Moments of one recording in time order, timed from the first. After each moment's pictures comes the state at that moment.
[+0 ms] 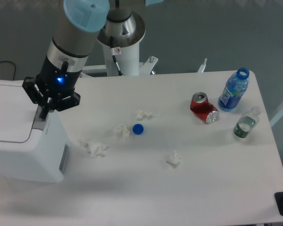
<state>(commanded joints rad) 2.21 -1.72 -1.48 -1.32 1.04 0.20</state>
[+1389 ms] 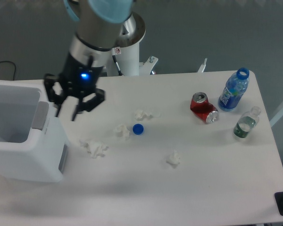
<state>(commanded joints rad) 2.40 -1.71 -1.47 -1.30 1.11 0.22</state>
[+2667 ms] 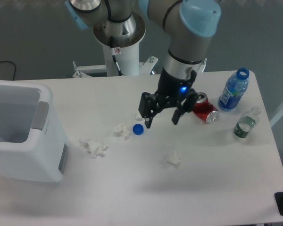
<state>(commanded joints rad) 2.63 -1.80 -1.47 -1.27 1.22 0.13</state>
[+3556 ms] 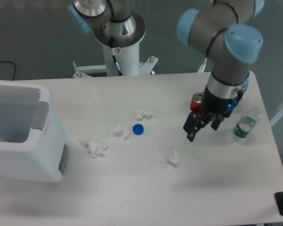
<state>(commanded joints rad) 2.69 -1.98 -1.45 -1.19 1.38 0.13</state>
